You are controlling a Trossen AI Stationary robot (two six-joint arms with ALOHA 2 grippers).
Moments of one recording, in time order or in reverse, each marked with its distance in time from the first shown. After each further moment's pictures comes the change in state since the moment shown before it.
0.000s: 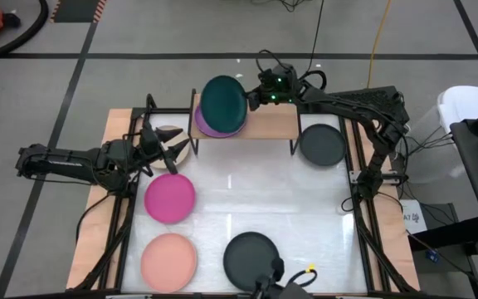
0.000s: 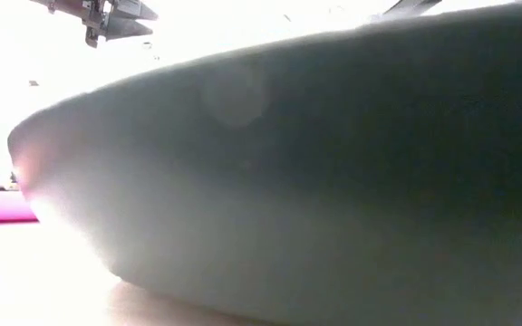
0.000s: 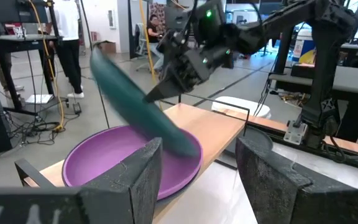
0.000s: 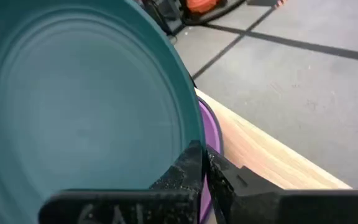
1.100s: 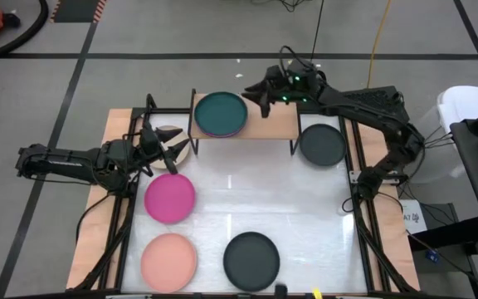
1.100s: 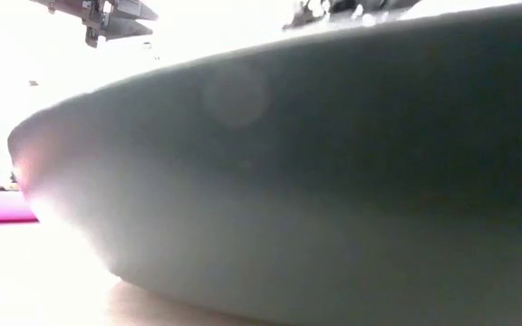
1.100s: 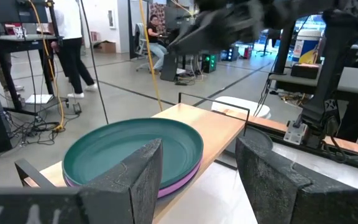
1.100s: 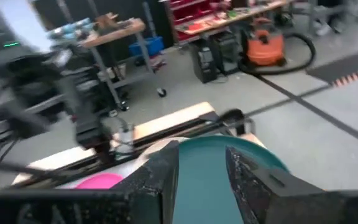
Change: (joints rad) left arm 0.000 0.000 0.000 0.000 0.000 0.000; right arm 0.070 -0.200 0.000 0.013 -0.127 -0.233
